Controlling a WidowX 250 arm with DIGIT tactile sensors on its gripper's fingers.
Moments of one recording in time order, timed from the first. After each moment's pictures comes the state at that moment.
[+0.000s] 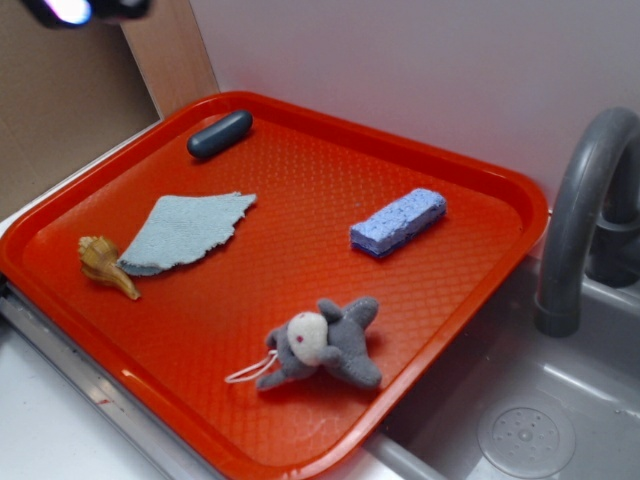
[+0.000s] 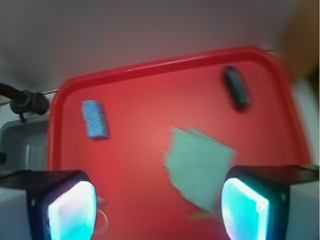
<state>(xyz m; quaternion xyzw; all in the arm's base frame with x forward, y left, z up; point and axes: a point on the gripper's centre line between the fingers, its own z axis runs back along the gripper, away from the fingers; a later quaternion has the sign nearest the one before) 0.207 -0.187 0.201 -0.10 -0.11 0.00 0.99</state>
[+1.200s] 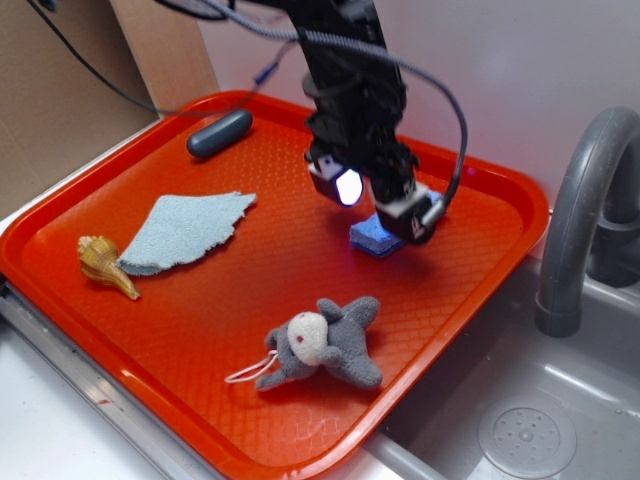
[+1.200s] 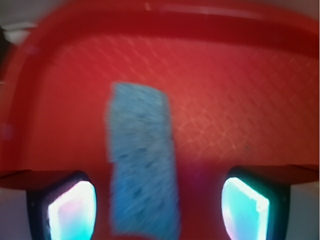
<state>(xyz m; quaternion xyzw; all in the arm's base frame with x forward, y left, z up) 0.264 -0.295 0.040 -0.04 -0.04 -0.12 0.99</state>
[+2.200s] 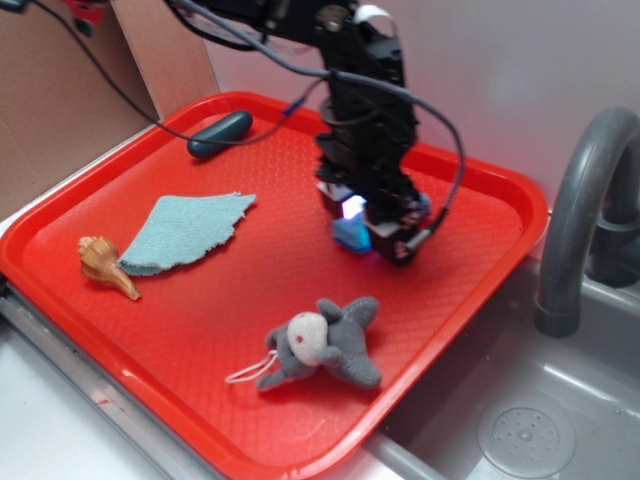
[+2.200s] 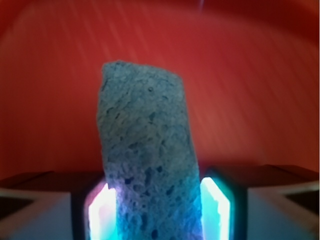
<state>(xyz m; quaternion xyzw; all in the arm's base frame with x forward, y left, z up) 0.257 -0.295 0.057 -0.03 -0.04 -0.15 0.99</state>
